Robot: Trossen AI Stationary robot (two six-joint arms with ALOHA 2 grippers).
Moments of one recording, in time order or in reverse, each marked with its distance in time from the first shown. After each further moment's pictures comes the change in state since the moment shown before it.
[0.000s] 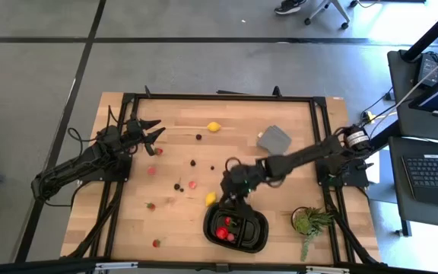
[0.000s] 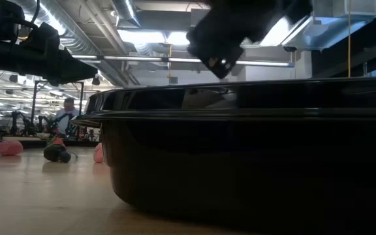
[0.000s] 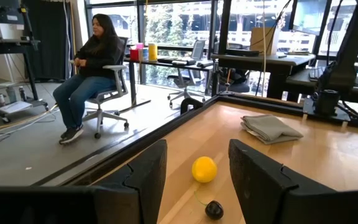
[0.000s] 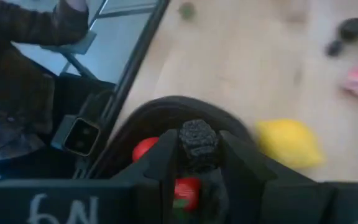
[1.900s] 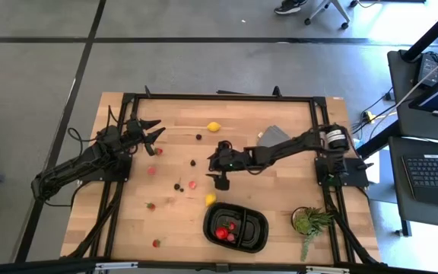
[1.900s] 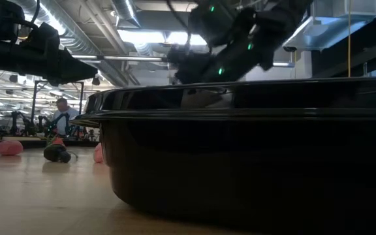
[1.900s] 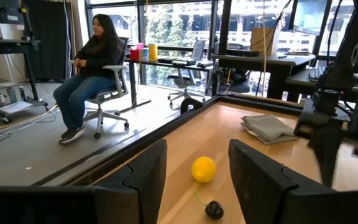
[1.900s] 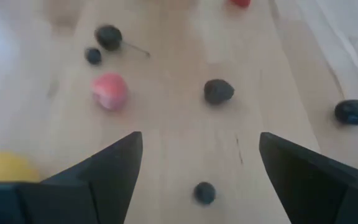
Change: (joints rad) left arm 0.000 0.000 0.000 0.000 0.000 0.000; right arm -0.202 0.211 0.004 0.201 0.443 -0.267
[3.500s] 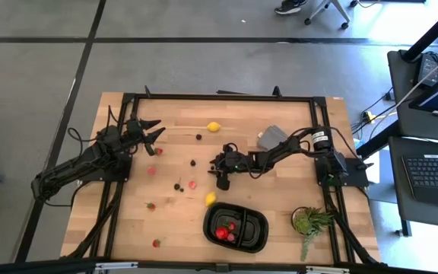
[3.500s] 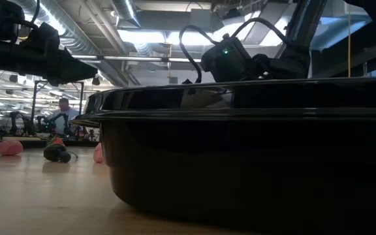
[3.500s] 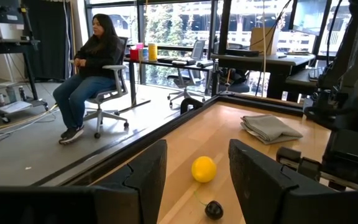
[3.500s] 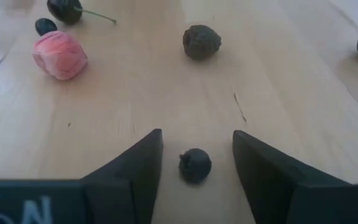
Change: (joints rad) left arm 0.000 0.000 0.000 -0.001 0.000 -0.001; right arm -0.040 0.154 -0.174 0.395 -0.014 0.128
